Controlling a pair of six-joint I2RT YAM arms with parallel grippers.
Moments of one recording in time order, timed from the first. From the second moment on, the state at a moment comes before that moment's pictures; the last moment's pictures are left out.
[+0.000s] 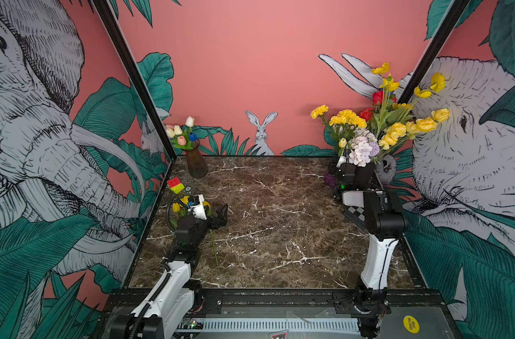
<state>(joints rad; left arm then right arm) -0.11 0.84 0.24 0.39 0.27 -0.38 0.09 2.05 1.15 0.88 0.27 0.01</state>
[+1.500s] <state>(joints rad) -0.11 0.82 0.23 0.39 0.25 -0.37 0.53 1.99 1.05 0.90 -0.14 0.05</state>
